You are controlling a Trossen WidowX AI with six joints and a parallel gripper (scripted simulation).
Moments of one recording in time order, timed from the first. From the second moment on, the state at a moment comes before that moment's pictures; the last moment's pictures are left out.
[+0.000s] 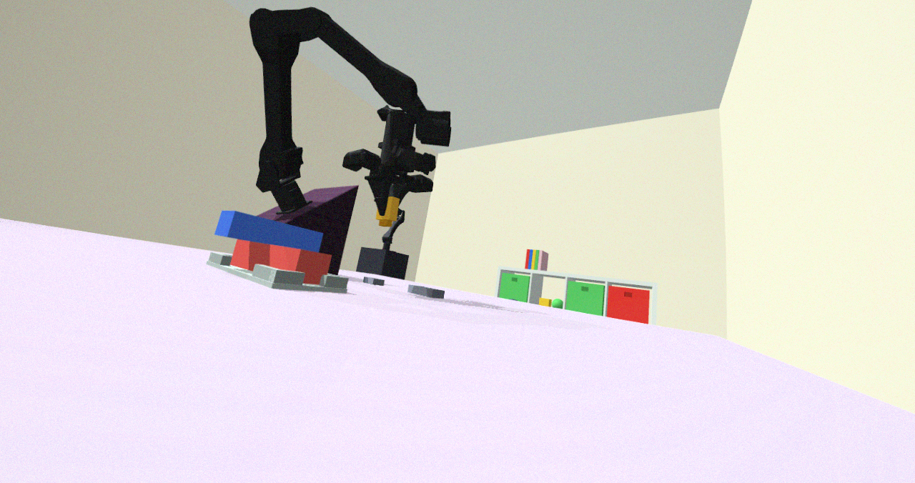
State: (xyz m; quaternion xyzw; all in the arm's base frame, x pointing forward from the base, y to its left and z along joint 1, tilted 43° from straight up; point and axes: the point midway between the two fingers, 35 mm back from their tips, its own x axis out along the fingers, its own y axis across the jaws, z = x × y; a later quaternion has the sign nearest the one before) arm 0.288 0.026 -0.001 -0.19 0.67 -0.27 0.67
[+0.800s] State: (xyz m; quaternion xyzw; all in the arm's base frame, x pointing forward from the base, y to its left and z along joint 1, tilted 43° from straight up) arm 0.311 -0.029 0.028 -0.20 0.67 -0.26 0.67
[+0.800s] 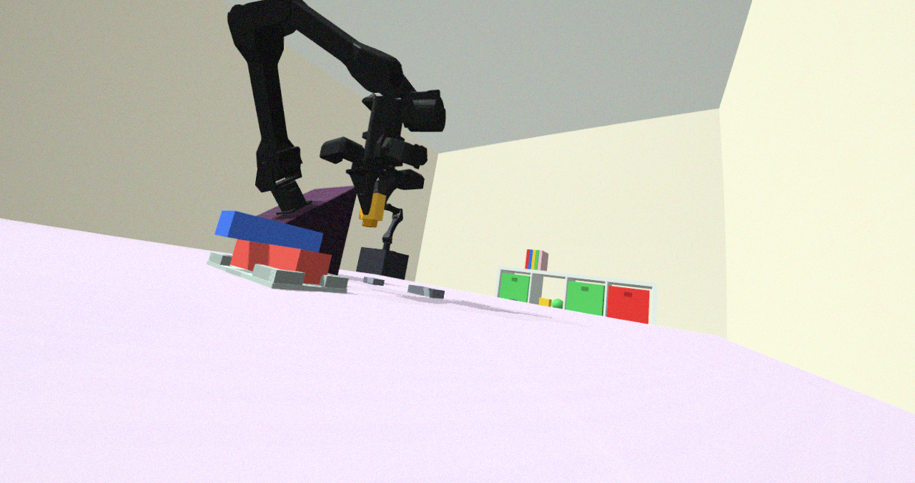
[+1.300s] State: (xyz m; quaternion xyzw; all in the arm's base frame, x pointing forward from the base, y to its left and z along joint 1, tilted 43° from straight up) arm 0.319 -0.068 0.049 -0.22 0.67 -0.26 0.66
